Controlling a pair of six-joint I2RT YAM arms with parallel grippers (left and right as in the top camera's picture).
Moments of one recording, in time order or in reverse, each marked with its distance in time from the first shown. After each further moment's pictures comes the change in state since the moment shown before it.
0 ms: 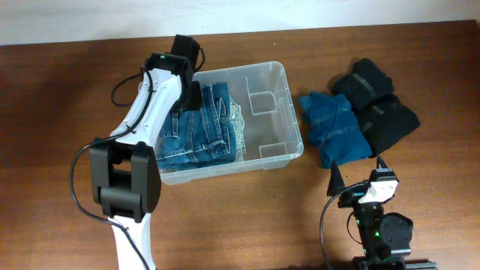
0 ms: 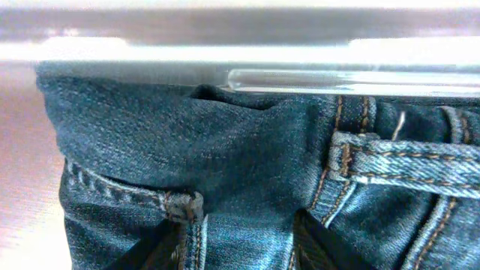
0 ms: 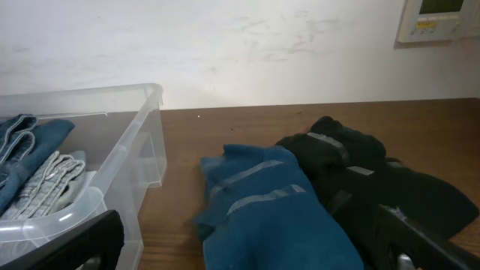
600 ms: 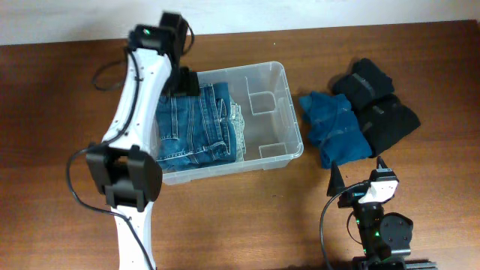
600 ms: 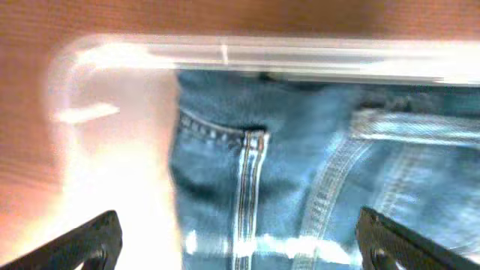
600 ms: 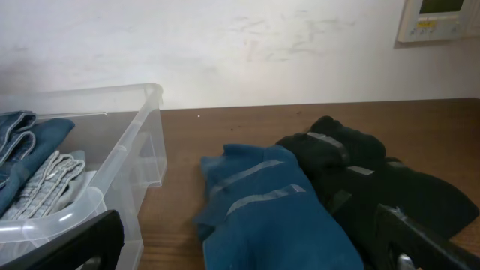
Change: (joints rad) left arm 0.030 0.092 0.488 -0.439 0.000 0.020; right arm 0.000 0.000 0.000 0.000 0.000 -0.001
